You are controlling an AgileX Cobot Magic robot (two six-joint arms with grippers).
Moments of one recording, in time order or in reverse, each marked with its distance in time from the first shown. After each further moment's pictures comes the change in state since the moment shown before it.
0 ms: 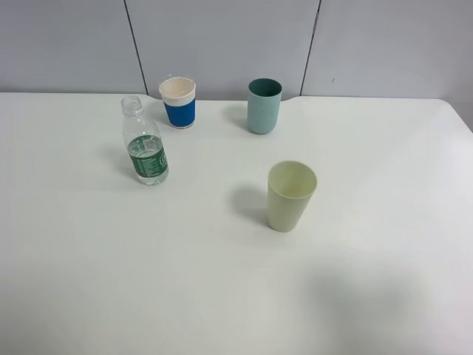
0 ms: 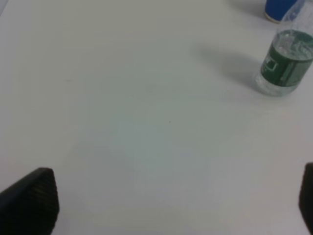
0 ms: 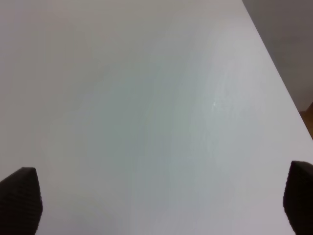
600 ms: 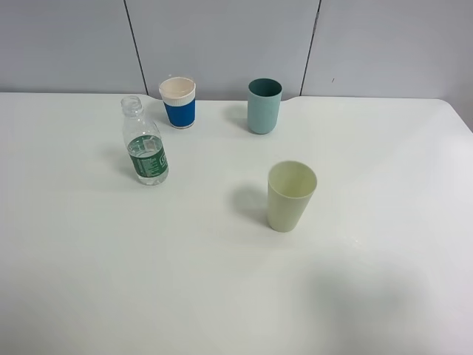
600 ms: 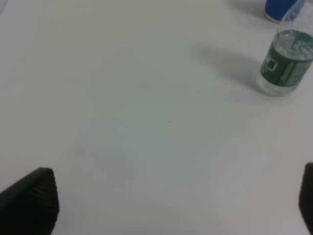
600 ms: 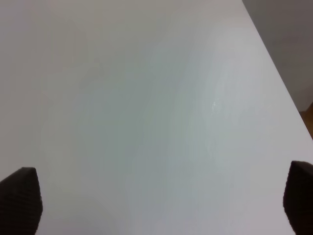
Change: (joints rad) left arm 0.000 0.000 0.000 0.000 0.000 0.000; right arm 0.000 0.000 0.000 0.000 0.000 0.000
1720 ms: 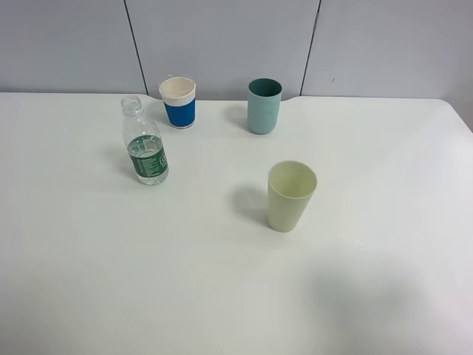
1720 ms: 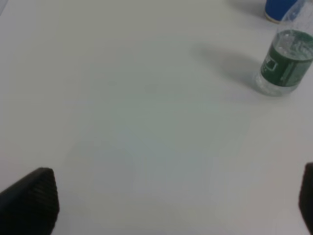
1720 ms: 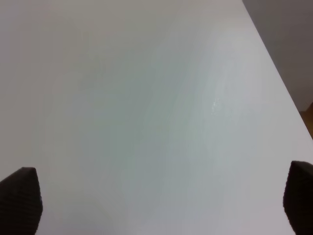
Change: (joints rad) left arm 0.000 0.000 0.000 0.000 0.000 0.000; right arm 0.000 0.000 0.000 0.000 0.000 0.000
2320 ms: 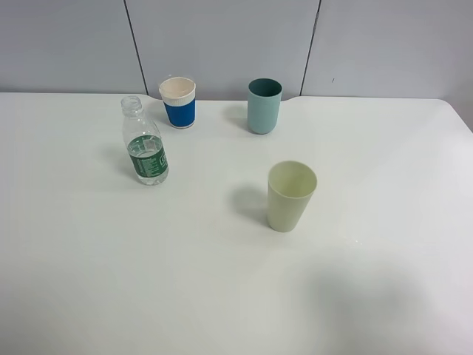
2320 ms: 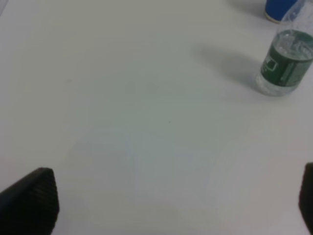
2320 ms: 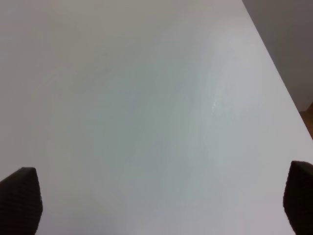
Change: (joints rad) left arm 0.000 0.000 0.000 0.000 0.000 0.001; right arm 0.000 0.000 0.000 0.000 0.000 0.000
